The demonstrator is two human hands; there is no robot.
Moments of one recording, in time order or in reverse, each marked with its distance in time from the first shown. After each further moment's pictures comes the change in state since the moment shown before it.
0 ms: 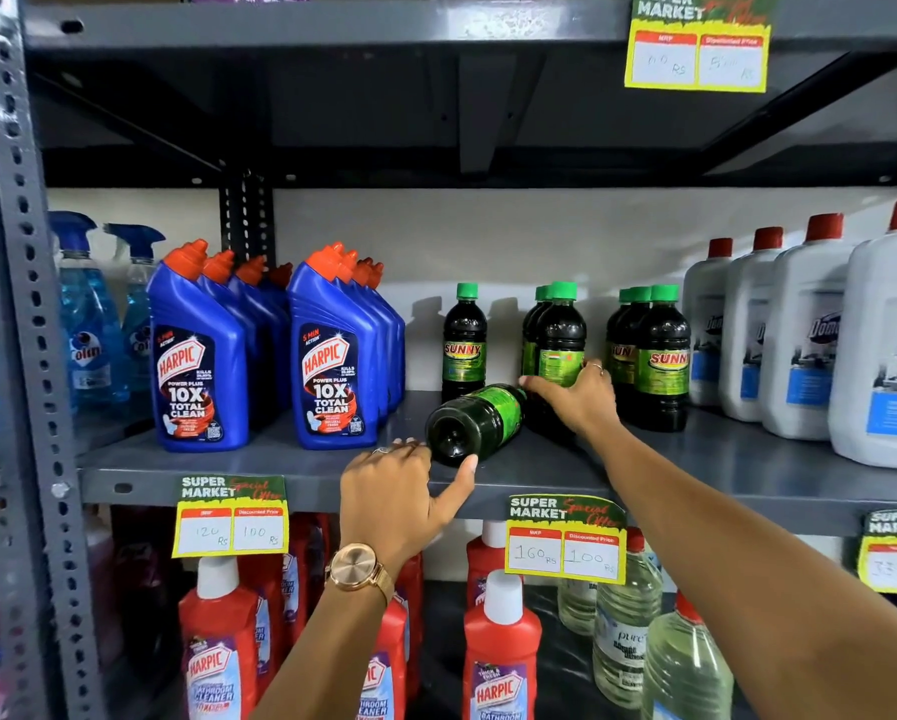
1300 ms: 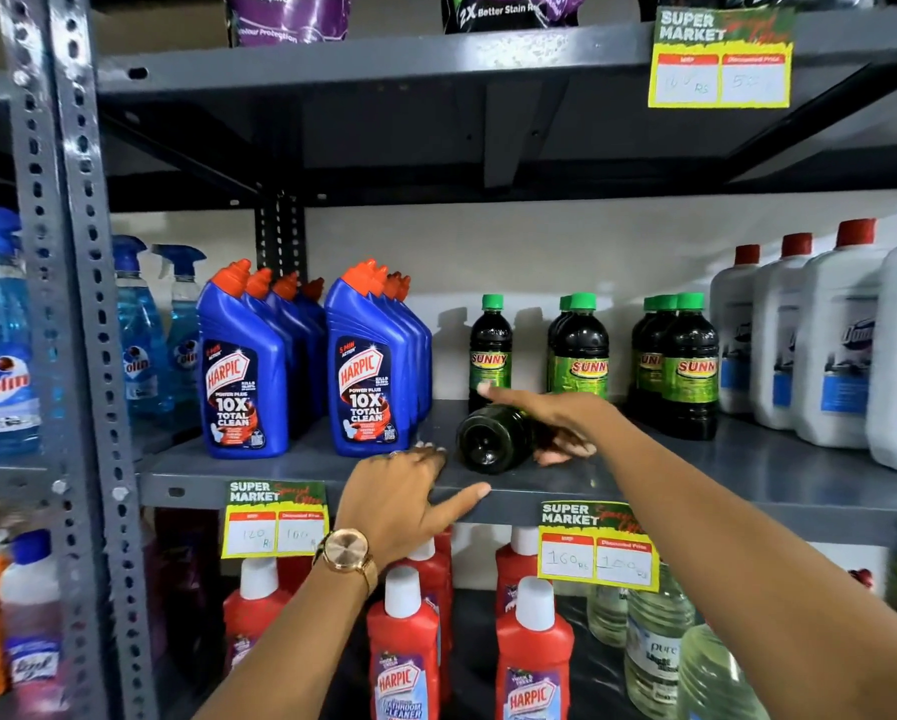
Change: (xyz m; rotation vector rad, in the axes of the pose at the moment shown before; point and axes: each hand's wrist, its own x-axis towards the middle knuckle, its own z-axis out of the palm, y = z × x) left_hand 0.008 -0.041 -0.013 0.043 -0.264 0.203; right_hand -0.041 -0.071 -0.001 -0.249 -0.665 0.279
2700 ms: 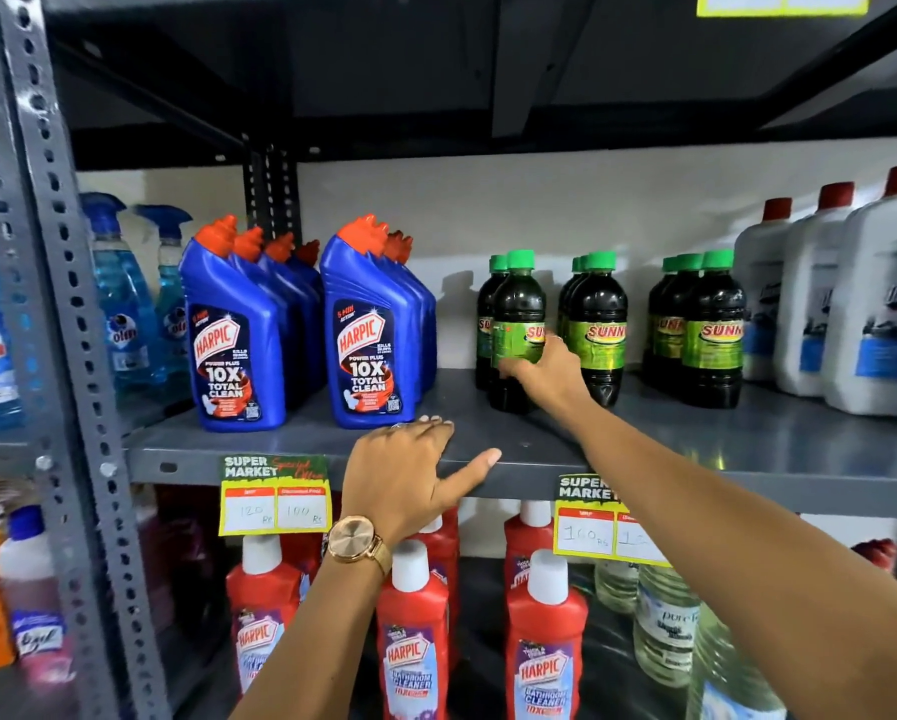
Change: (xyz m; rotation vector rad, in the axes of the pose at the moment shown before) left_hand -0.003 0.005 0.004 -0.006 0.139 -0.070; right_hand 0.053 0.003 0.039 0.372 0.503 -0.448
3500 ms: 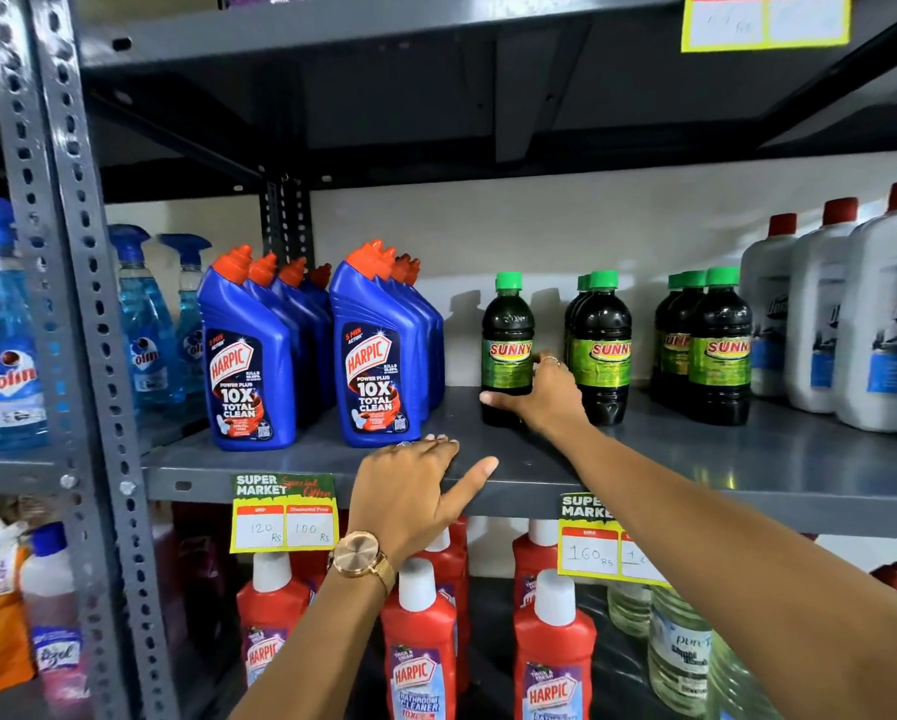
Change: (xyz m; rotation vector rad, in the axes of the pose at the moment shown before) left_hand -0.001 0.001 -0.003 -0.054 -0.045 -0.024; right_hand -0.003 0.001 0.005 -0.252 0.001 -0.116
